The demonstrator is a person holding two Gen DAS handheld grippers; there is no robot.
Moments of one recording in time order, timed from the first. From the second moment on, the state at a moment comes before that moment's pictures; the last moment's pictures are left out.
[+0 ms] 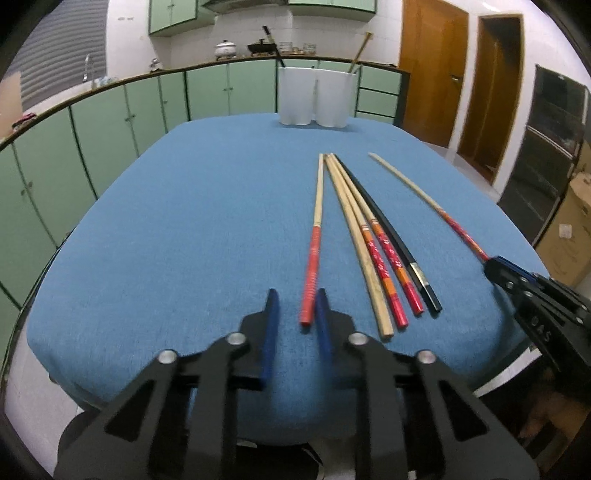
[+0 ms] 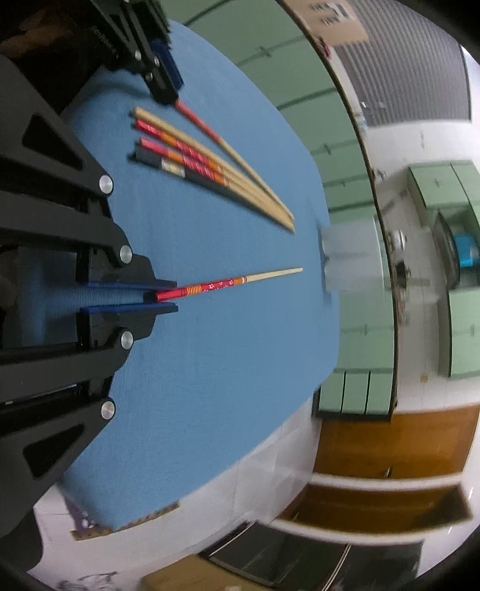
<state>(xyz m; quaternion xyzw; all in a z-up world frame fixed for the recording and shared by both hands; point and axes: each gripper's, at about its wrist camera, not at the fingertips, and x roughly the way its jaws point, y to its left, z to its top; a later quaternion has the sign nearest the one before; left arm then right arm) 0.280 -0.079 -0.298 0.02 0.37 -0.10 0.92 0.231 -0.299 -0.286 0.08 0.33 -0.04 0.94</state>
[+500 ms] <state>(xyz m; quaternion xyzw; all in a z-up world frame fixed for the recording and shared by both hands) 0.281 -0.079 -0.296 0.02 0.37 -0.10 0.92 0.225 -0.294 -0.288 0.06 0.32 -0.02 0.94</state>
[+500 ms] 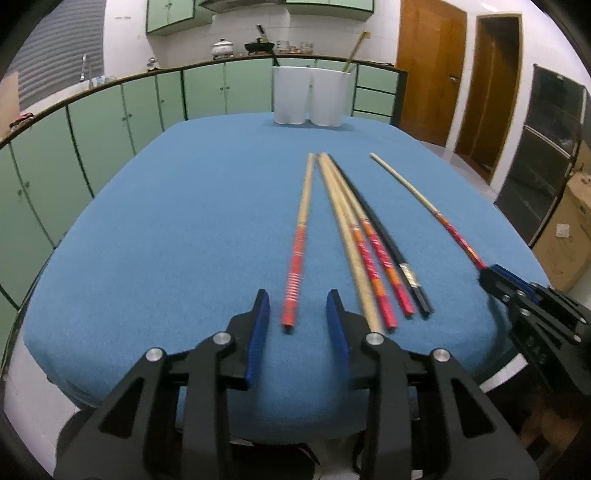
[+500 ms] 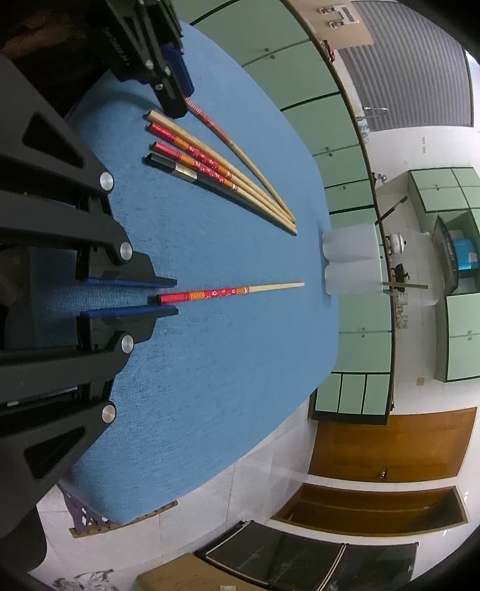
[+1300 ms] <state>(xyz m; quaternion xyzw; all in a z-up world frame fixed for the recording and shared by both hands) 0.259 -0.068 -0.234 -0.01 0.33 -0.15 0.93 0.198 -0.289 -0.204 0.04 0.26 0.01 0.96</state>
